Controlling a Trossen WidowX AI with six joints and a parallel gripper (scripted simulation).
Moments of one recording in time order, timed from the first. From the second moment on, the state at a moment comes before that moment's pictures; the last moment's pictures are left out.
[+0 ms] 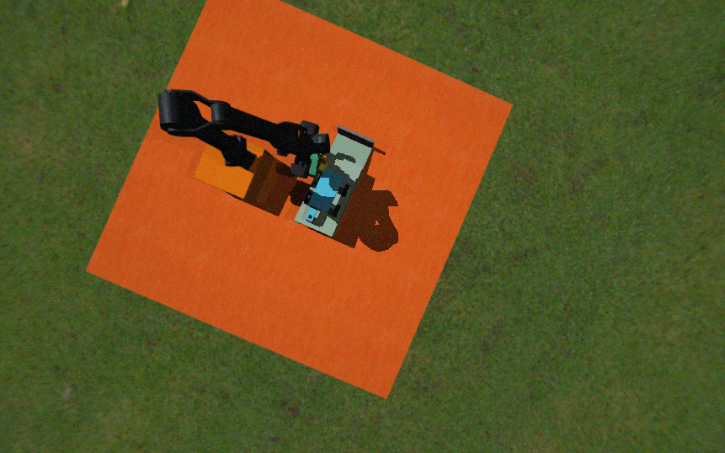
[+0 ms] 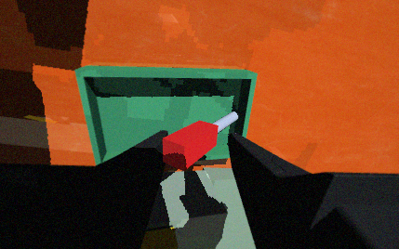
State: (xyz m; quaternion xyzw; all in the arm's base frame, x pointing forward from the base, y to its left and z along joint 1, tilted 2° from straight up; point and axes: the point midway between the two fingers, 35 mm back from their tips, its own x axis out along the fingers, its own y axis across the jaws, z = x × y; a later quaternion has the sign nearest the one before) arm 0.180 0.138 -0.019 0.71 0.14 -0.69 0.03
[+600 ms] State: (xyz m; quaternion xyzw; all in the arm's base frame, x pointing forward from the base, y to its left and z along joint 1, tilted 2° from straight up) arm 0.183 0.130 -0.024 0.71 0.14 -0.69 0.03
